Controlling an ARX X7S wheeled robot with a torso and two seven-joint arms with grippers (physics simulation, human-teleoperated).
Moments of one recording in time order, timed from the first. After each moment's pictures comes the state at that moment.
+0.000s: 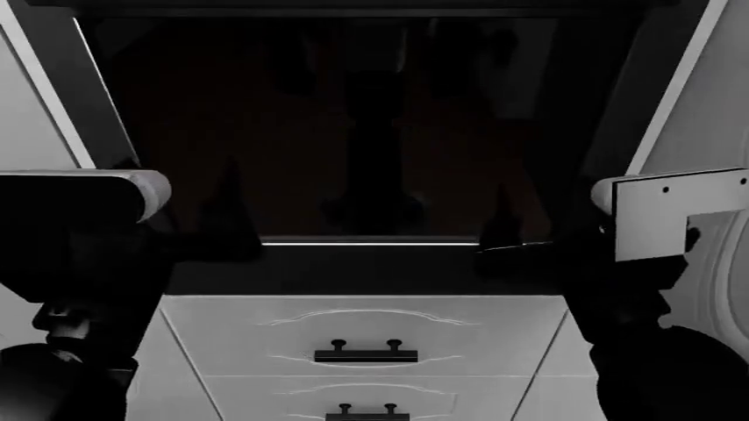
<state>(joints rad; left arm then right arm) -0.60 -0.19 -0.32 1.00 -0.79 -1.45 -0.35 0.55 0.14 0.05 -0.91 0.10 1.40 -0.08</state>
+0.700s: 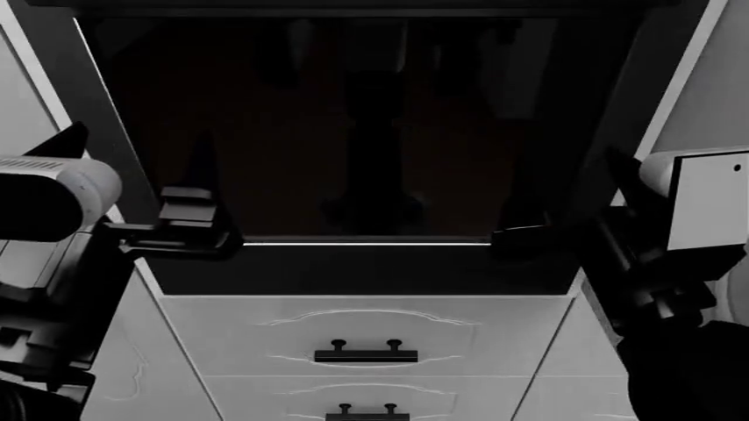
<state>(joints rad) -0.73 -0.35 -0.43 1.01 -1.43 -1.47 -0.83 0.67 0.20 0.21 -1.00 0.48 1.53 0.12</state>
